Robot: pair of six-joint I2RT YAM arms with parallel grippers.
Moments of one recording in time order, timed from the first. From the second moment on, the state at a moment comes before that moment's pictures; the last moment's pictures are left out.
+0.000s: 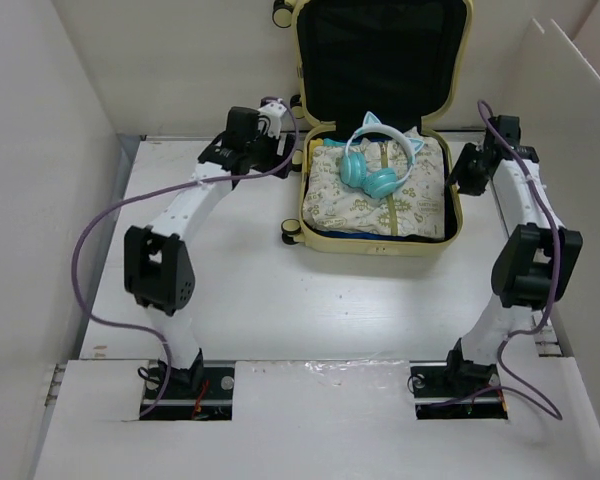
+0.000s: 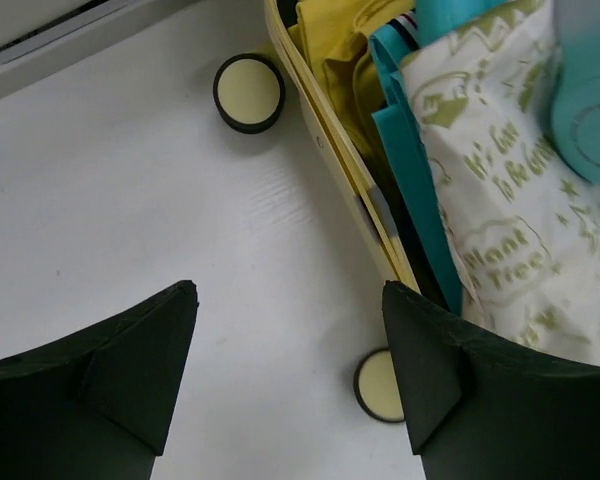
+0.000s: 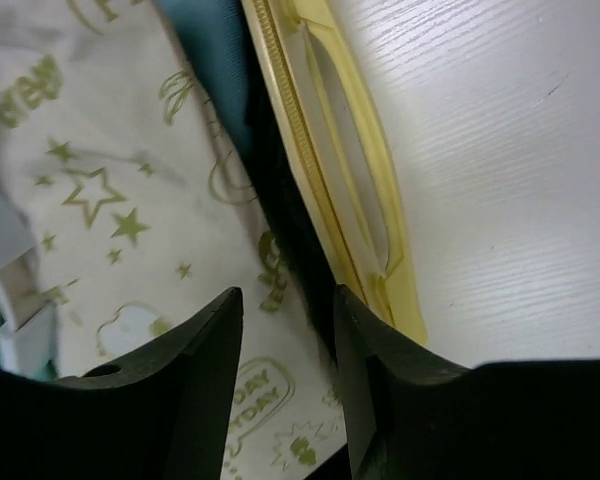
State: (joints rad) left arm -0.36 1.79 1.65 -0.43 0.17 0.05; right arm -0.17 1.80 1.64 -0.76 -0.12 0.36
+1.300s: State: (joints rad) left arm -0.40 2.28 2.02 -0.42 0.23 -0.19; right arm -0.15 2.02 1.81 -0.77 -0.05 0.16
